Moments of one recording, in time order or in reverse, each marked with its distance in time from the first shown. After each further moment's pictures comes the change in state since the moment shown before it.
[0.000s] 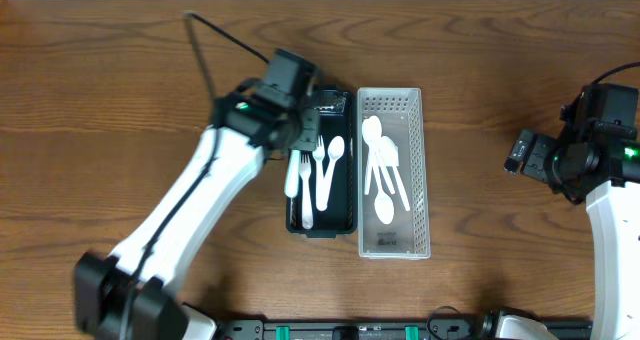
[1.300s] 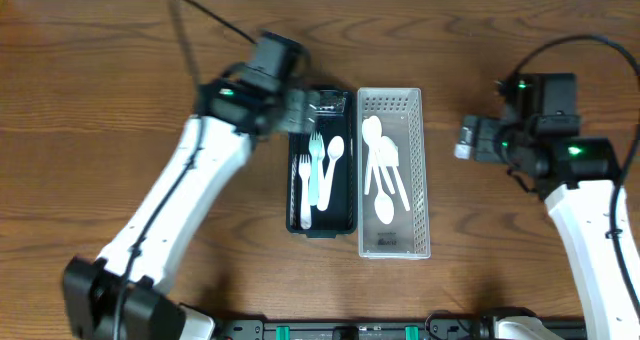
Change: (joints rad) left arm 0.117 -0.026 0.083 -0.004 -0.102 0.081; right arm 0.303 0.002 -0.020 0.259 -0.039 -0.071
